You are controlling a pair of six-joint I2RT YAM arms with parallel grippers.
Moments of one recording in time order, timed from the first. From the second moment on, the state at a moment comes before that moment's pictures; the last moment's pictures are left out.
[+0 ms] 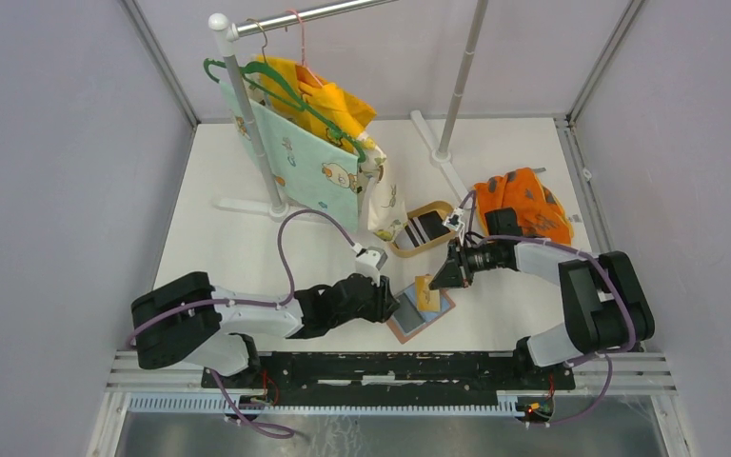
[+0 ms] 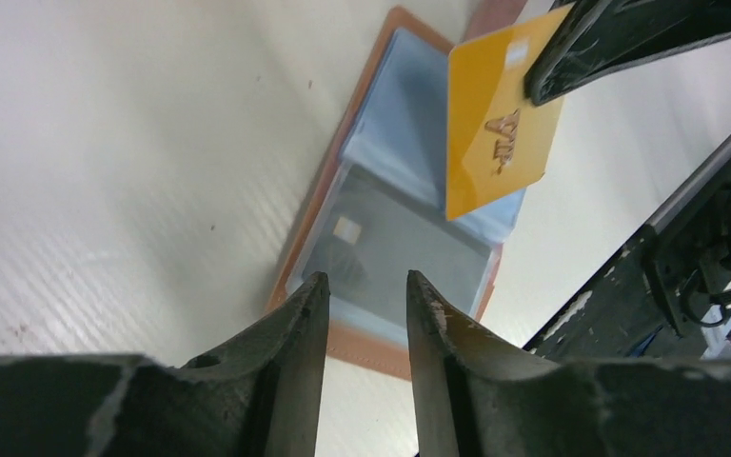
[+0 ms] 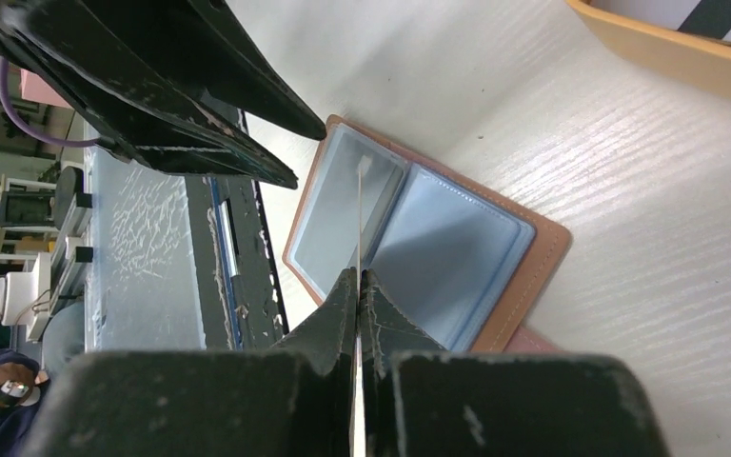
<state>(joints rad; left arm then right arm) -1.16 1.40 0.49 0.33 -0.23 -0.70 0.19 1.48 0.58 -0.25 -1.15 -0.26</state>
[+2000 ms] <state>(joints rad) -1.27 1.60 0.71 0.05 -0.45 -0.88 0.27 1.52 0.60 -0.34 -0.86 -0.06</state>
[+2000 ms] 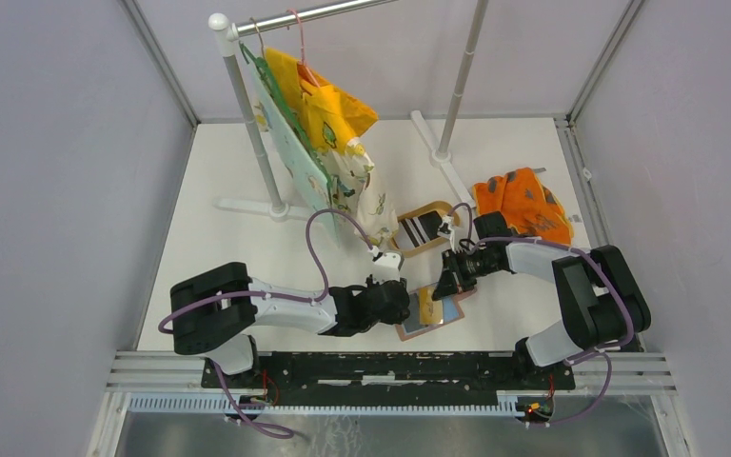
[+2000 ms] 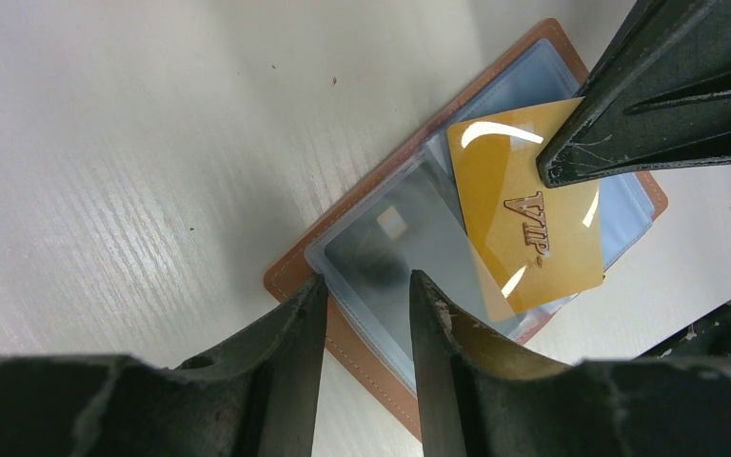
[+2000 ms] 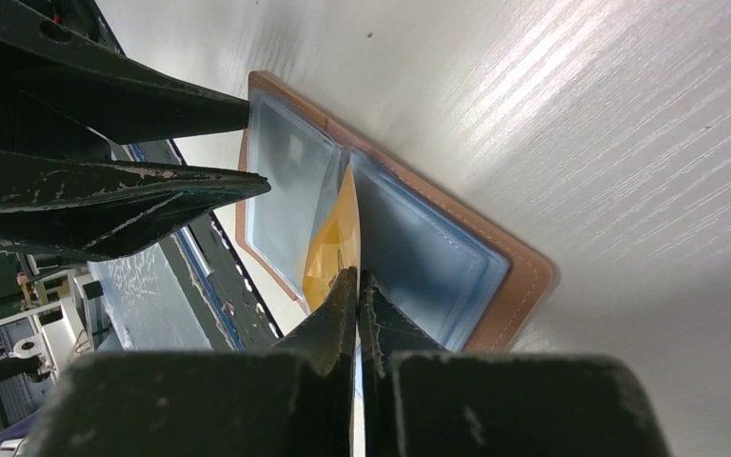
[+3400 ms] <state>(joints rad) -1.27 1.60 0.70 0.07 -0.45 -0.87 0.29 1.47 0.50 -0.27 -0.86 0.00</state>
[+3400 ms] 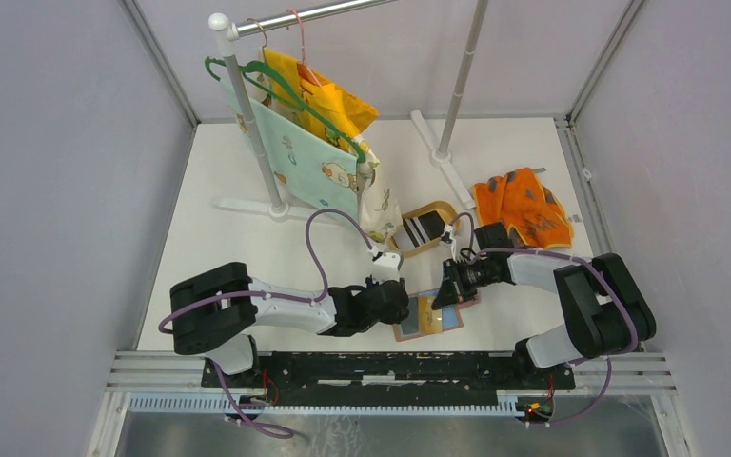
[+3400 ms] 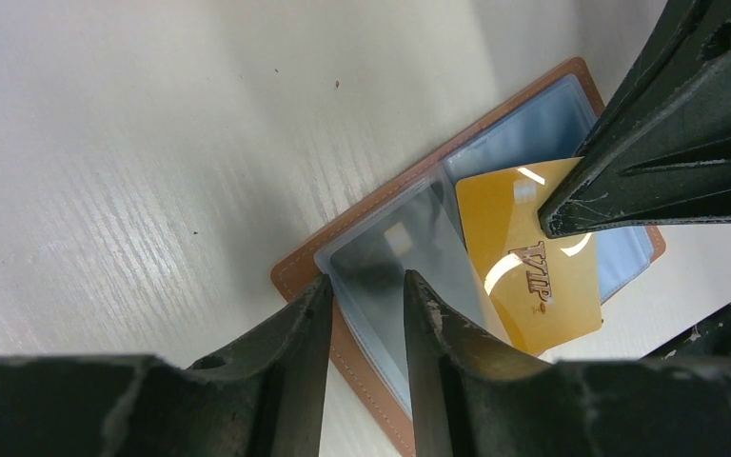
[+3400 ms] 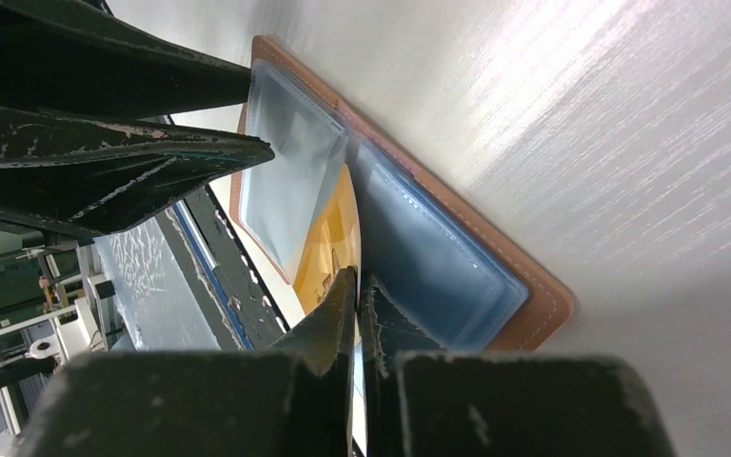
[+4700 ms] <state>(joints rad) -1.26 1.52 0.63 0.06 -0.44 -0.86 0.35 1.66 0.66 -0.37 -0.92 -0.04</state>
